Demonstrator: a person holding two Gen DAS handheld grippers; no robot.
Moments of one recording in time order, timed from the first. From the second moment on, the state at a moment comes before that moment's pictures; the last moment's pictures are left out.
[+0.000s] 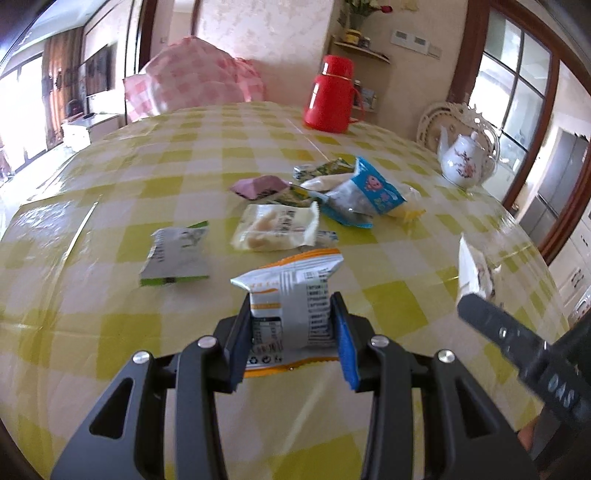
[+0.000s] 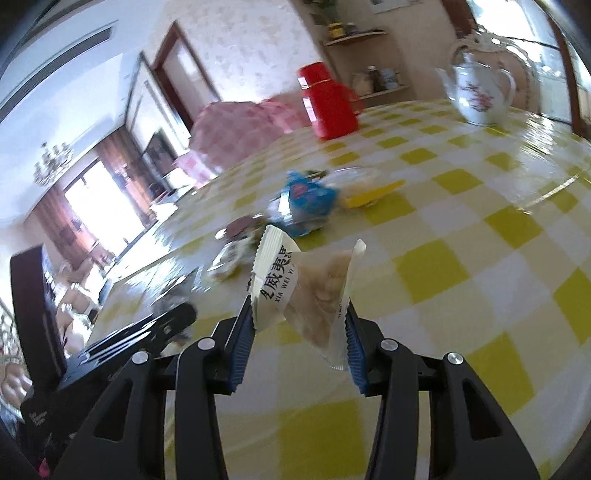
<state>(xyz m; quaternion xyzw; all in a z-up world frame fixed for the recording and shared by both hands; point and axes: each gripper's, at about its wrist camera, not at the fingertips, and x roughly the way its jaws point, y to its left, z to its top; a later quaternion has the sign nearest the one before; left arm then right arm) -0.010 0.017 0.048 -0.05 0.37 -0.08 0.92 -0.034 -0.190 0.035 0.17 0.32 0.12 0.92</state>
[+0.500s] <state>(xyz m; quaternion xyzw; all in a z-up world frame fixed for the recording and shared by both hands) -0.076 0.081 0.052 -0.04 0.38 -0.02 0.92 -0.079 -0.113 0.046 0.11 0.32 0.22 0.91</state>
